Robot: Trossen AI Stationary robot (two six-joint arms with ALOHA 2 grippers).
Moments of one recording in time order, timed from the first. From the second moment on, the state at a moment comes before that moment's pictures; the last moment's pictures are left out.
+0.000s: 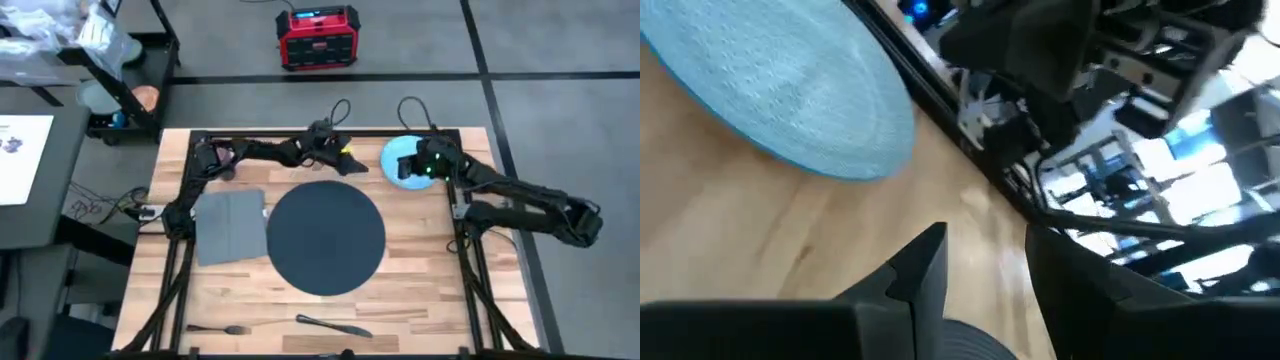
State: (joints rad) left arm 0.47 2.22 1.55 0.29 0.64 -0.66; right arm -0.75 0.89 0.47 -0.18 -0.03 0.49
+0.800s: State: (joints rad) left arm 0.49 2.36 1.88 -0.16 0.58 -0.63; right arm -1.17 0.89 0.58 -0.53 -0.38 0.36
